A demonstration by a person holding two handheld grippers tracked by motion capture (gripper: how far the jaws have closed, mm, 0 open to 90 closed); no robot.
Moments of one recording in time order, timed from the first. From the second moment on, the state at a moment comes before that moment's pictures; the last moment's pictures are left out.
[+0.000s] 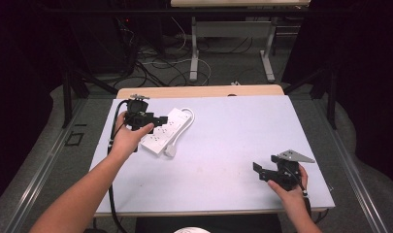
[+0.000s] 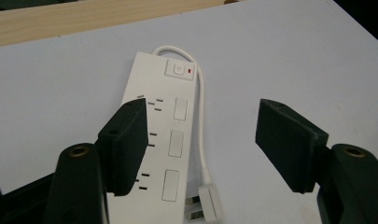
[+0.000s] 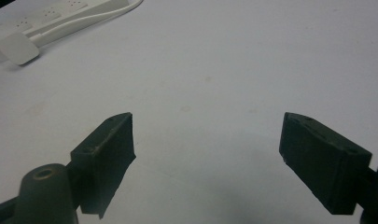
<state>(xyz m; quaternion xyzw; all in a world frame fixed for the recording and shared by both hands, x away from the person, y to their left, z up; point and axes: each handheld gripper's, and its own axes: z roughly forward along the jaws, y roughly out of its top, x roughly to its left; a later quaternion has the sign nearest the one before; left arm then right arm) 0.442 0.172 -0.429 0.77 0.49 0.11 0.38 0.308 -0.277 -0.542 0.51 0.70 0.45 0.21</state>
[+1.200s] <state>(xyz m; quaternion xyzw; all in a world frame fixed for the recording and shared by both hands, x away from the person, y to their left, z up) 0.481 0.140 -0.441 0.77 0.50 0.13 0.38 0.309 -0.278 -0.542 0.51 0.70 0.45 0.21</state>
